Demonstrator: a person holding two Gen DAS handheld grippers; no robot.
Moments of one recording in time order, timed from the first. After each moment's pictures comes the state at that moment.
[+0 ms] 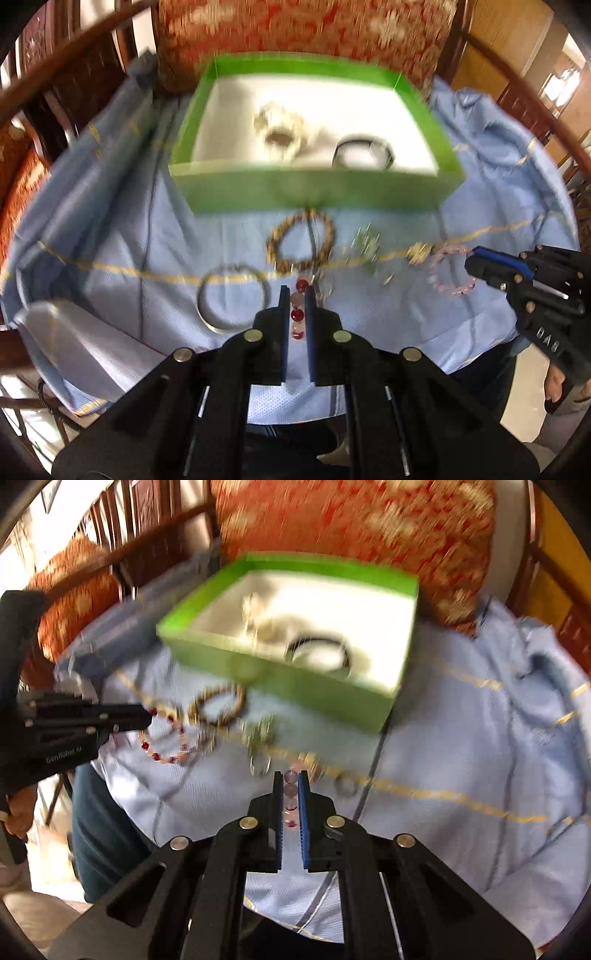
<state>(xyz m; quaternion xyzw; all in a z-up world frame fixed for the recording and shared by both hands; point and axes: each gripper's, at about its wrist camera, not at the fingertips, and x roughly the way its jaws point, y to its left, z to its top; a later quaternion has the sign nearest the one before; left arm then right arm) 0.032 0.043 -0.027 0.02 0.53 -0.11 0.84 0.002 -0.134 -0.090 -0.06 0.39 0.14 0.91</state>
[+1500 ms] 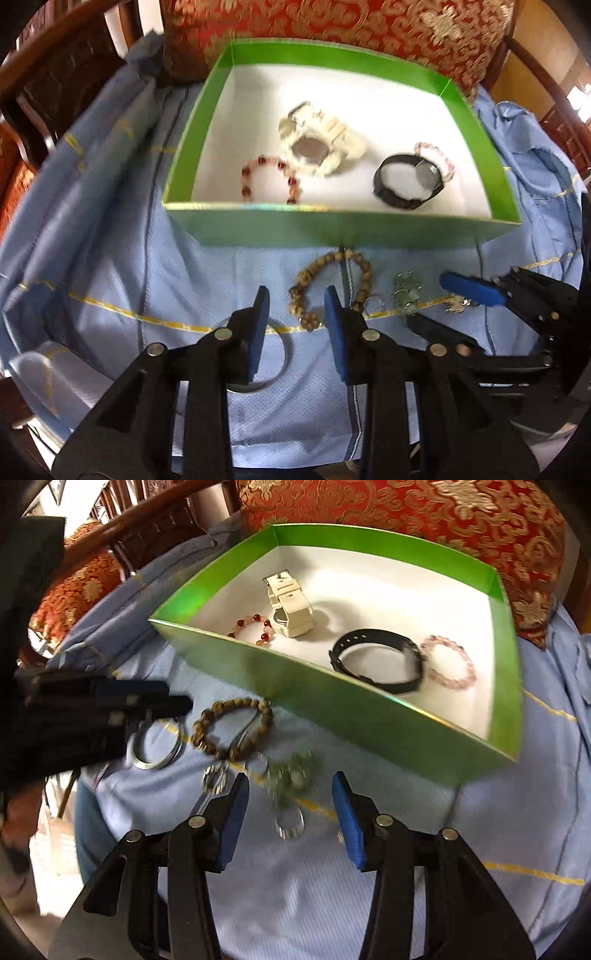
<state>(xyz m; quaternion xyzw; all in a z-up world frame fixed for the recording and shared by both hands) 0.089 0.042 -0.066 0.01 0.57 -0.07 0.82 0.075 -0.085 -0.137 -0.07 0.44 0.20 0.88</state>
